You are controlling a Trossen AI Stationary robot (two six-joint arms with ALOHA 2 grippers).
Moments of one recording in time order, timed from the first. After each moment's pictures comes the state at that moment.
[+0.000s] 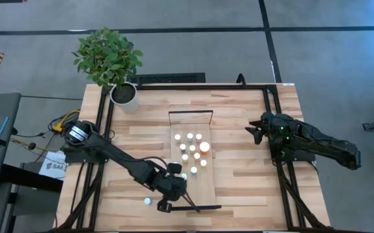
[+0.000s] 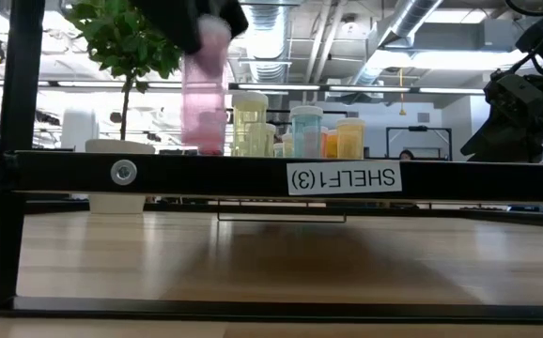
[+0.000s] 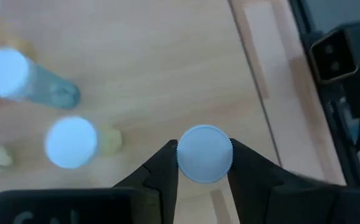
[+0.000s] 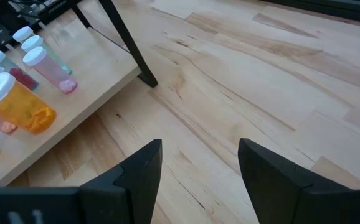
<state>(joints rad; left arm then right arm) -0.49 1.85 1.45 -0.65 -0.09 -0.26 -0.37 0.10 0.20 -0.63 0.11 0.45</state>
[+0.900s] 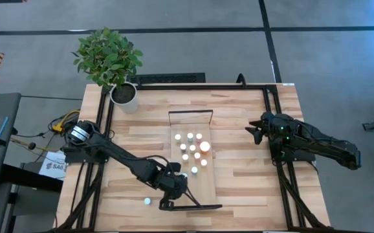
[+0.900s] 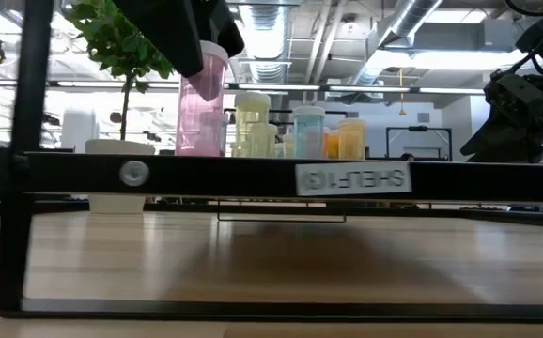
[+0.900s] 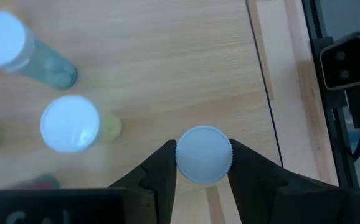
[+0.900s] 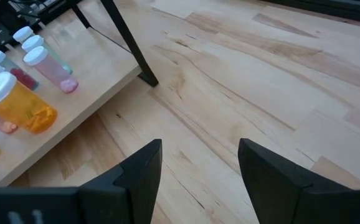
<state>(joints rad) -0.46 1.87 1.44 -0.66 -0.06 -0.33 -0.37 0.10 0.20 -0.63 0.11 0.45</state>
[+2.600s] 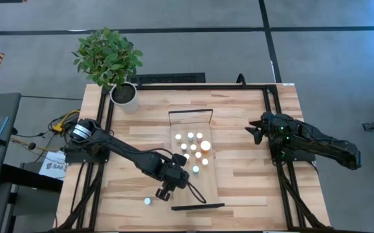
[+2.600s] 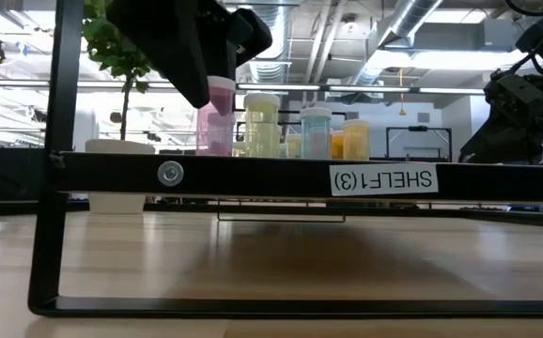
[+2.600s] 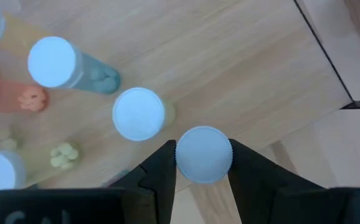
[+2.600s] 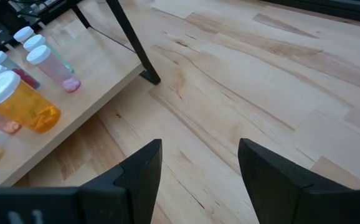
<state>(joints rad) -0.40 1.87 1.48 -0.79 -0.07 0.06 -0.37 0.10 0.20 -0.63 0.11 0.45</state>
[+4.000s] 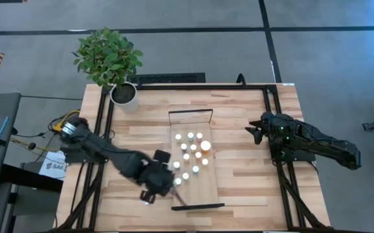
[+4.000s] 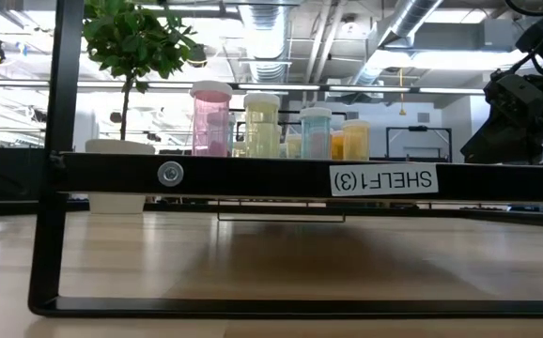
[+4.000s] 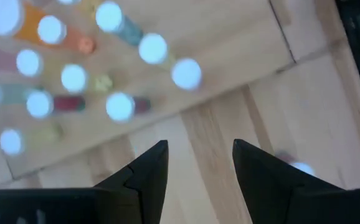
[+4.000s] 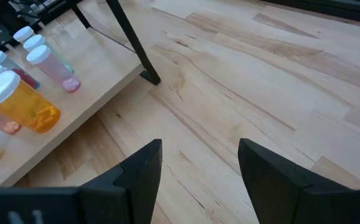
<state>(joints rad) -0.51 1.76 1.69 -1.20 -0.20 -0.15 -0.37 0.10 0.20 -0.63 0.11 0.45</state>
